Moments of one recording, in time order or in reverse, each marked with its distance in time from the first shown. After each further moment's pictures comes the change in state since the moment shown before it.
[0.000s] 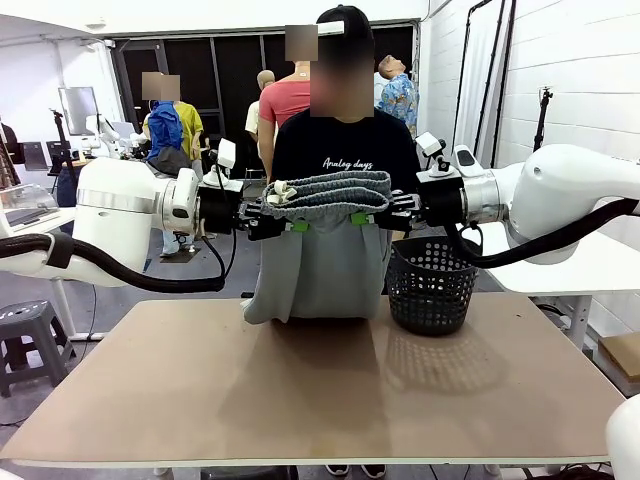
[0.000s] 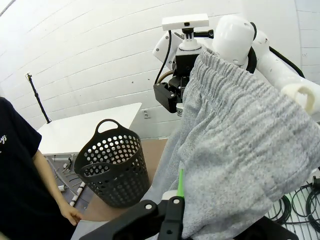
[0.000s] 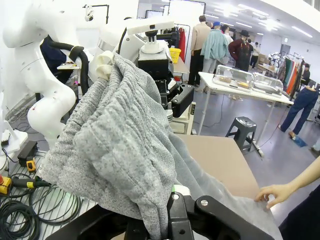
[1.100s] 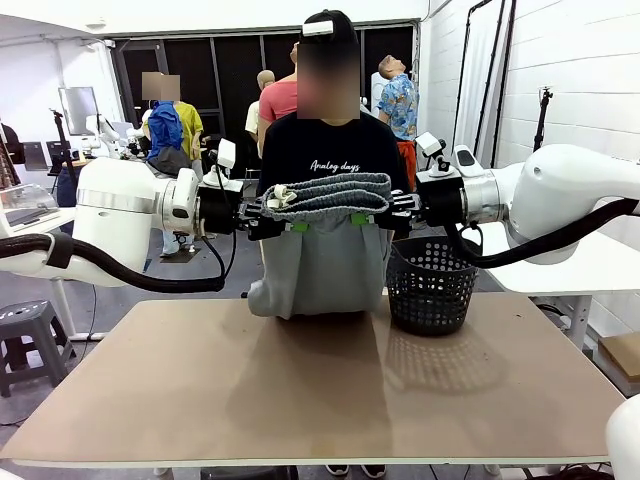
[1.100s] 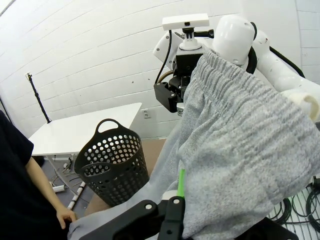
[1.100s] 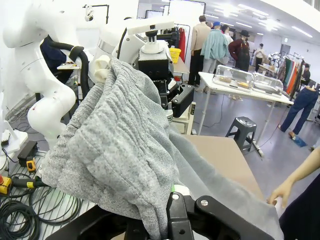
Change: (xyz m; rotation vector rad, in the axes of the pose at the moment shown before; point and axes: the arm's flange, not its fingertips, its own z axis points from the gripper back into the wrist) left arm 0.000 0.000 0.000 0.001 0.001 0.000; right arm 0.000 0.000 0.000 0.000 0.000 0.000
